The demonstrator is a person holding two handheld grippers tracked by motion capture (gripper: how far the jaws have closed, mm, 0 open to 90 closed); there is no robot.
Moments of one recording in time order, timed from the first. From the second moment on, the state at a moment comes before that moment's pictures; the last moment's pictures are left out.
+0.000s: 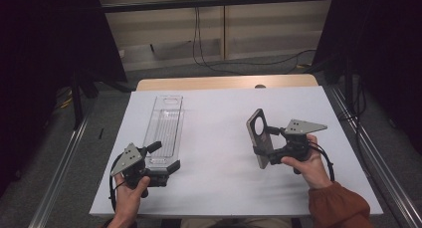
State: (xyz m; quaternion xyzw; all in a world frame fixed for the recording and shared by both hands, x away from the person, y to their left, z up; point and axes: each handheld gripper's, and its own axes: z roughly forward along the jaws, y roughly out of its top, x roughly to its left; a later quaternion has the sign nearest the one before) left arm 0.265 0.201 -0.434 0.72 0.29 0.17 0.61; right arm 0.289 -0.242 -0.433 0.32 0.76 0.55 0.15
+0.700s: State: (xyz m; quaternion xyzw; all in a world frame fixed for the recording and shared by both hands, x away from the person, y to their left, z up) left arm 0.287 0.150 -0.421 0.75 0.21 0.08 0.62; right arm 0.281 -0.220 -0.439 0.26 0.76 0.58 0.11
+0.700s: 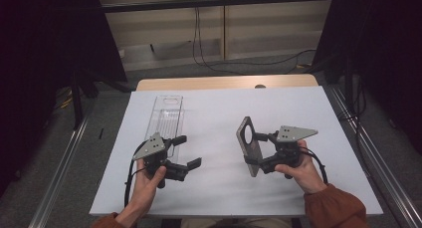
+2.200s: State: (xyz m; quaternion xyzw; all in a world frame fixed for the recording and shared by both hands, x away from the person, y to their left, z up) left arm 0.311 0.072 -0.408 0.72 0.08 -0.02 0.69; right arm 0.272 -0.195 -0.441 0.17 0.76 0.62 0.05
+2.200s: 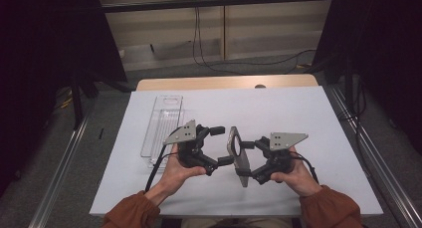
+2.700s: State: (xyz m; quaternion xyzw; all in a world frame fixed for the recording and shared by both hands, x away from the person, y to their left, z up) left arm 0.310 0.060 -0.406 0.72 0.05 -0.03 0.69; right arm 0.270 -0.190 -0.438 0.14 0.76 0.63 0.03
